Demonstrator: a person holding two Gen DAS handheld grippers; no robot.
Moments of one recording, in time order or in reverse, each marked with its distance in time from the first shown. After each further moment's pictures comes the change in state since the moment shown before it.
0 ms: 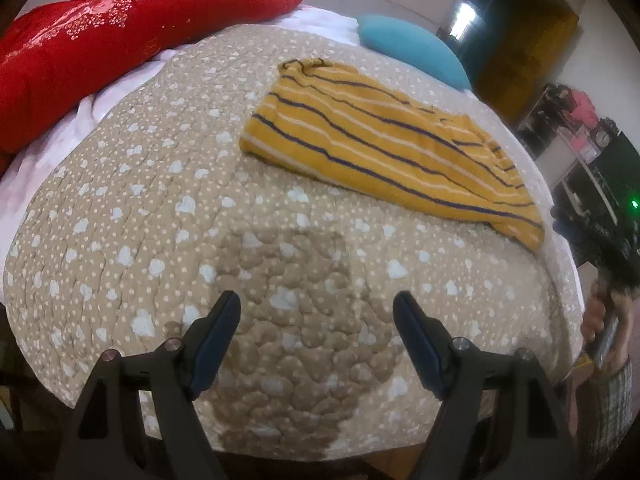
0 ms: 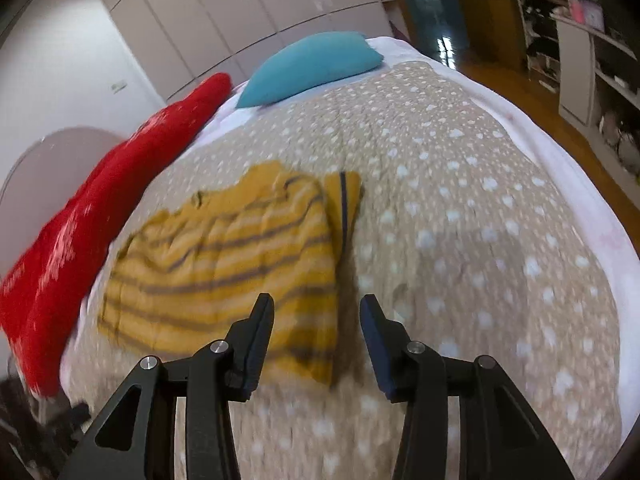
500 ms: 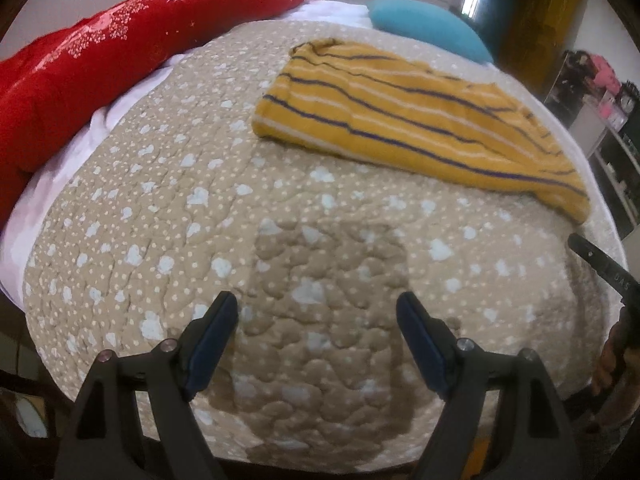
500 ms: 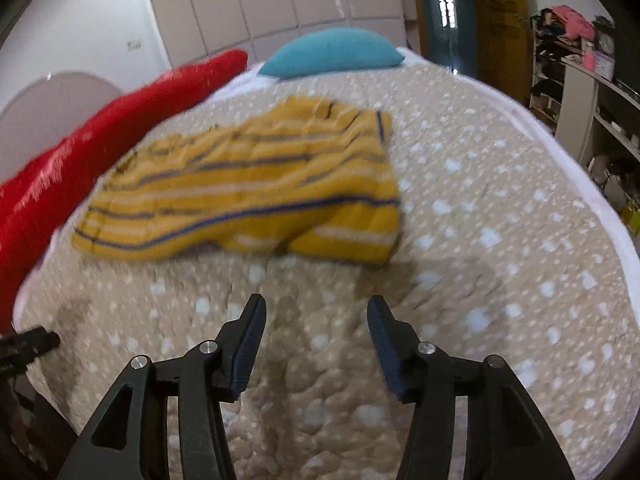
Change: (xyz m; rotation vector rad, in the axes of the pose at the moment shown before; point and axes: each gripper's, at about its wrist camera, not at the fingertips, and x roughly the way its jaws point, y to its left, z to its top) left arm 0.027 -0.005 -0.010 0.088 0.014 0.165; right arm 0.017 0.046 -0.094 -0.163 -0.006 -0.116
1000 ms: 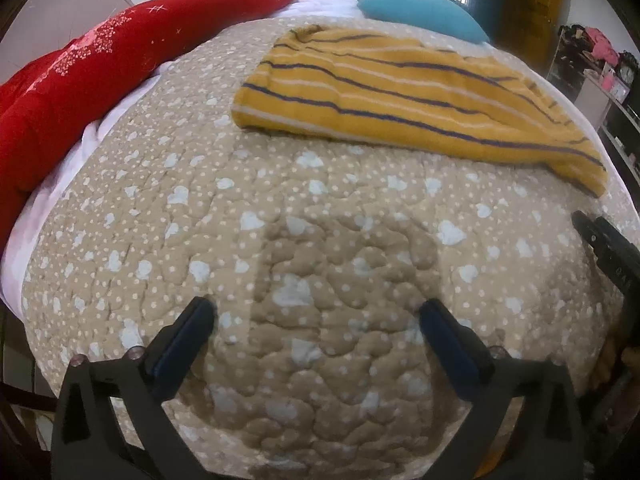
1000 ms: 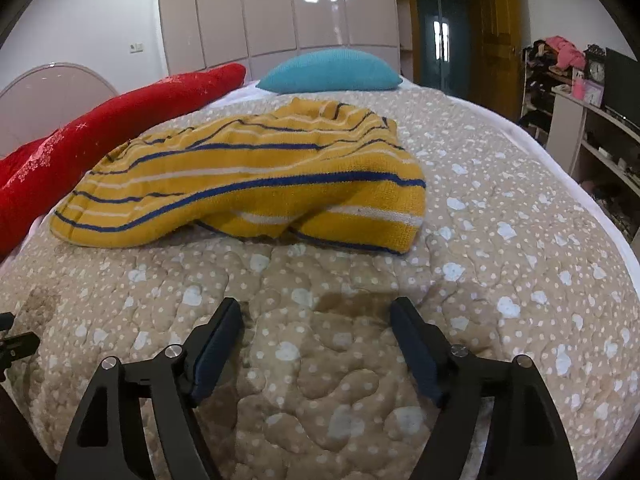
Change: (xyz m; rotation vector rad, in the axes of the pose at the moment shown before) left arm 0.019 -0.015 -0.009 0.059 -0.004 0.050; right arm 0.015 0.017 -0.025 -0.053 -0.141 -0.081
